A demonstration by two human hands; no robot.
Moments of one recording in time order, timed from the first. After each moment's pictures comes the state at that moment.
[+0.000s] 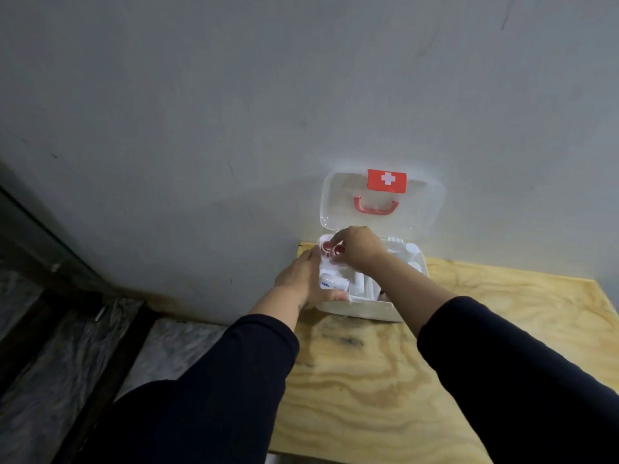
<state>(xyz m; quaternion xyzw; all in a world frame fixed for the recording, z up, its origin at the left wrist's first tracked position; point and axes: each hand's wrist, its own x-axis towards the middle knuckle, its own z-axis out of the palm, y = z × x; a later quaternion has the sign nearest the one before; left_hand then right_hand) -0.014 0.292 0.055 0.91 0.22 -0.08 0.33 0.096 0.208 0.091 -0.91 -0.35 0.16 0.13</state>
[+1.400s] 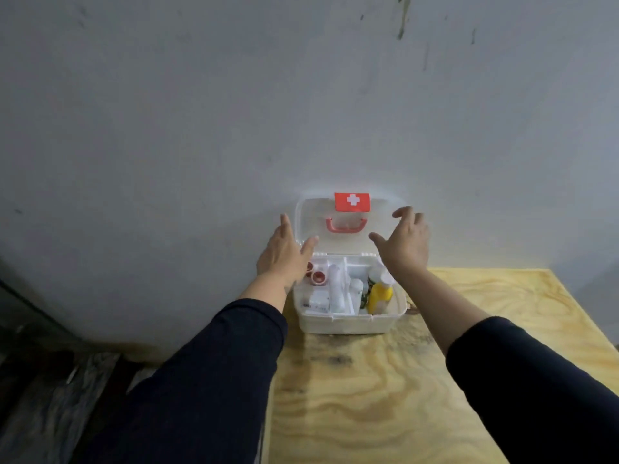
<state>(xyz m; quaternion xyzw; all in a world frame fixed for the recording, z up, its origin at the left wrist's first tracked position) 0.019 0.305 0.098 0.91 0.29 0.07 0.30 0.122 0.137 0.118 -0.95 -0.08 -0.08 0.30</state>
